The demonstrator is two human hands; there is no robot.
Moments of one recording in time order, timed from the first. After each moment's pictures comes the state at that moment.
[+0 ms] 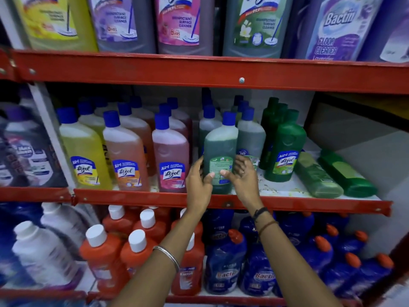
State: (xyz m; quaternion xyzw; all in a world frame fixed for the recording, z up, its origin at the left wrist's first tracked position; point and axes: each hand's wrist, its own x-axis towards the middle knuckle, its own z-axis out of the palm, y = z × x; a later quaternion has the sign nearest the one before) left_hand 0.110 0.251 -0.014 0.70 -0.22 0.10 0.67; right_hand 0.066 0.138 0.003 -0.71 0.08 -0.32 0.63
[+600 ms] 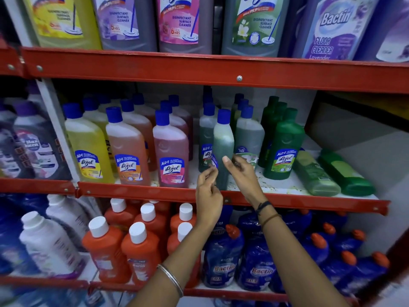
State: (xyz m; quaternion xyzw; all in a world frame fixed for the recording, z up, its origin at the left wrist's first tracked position) left_hand 0.064 0.241 -0.023 0.72 -0.20 0.09 0.66; right_hand 0.056 0.131 0.012 -0.77 0.04 -0.24 0.59
